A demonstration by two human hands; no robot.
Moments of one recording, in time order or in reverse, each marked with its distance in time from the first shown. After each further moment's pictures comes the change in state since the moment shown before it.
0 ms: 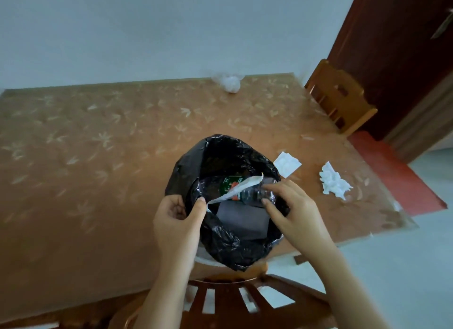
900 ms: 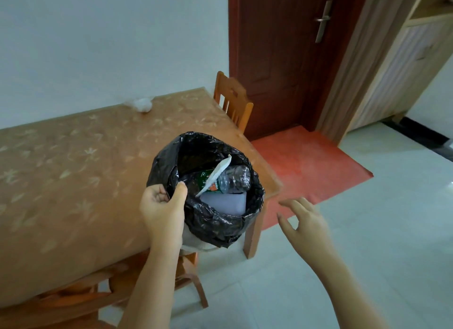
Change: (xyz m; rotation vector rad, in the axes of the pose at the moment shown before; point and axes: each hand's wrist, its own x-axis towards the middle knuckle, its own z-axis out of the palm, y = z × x) left_hand -0.213 0.033 0.209 -0.066 -0.048 0.125; right_hand -0.210 0.200 -0.221 -0.173 0.221 0.294
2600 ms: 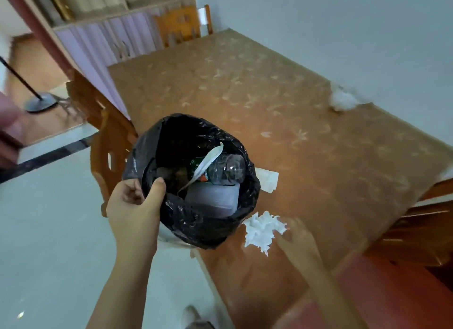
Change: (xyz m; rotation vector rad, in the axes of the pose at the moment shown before) left_hand 0.028 0.006 0.213 0.305 1.366 -0.039; right_hand 0.395 0.095 0.229 0.282 -1.126 -0.738
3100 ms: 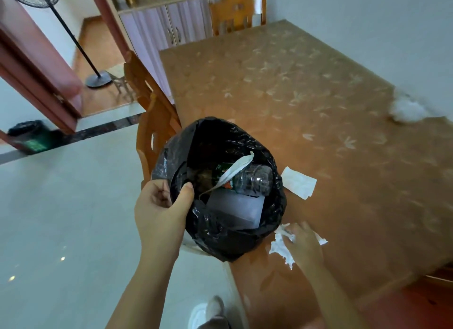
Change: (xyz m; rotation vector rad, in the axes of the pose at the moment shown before) left_hand -0.013 -0.007 -0.025 0.069 0.075 -0.049; right_hand 0.032 0.011 0.056 -0.245 -0.187 -0.036
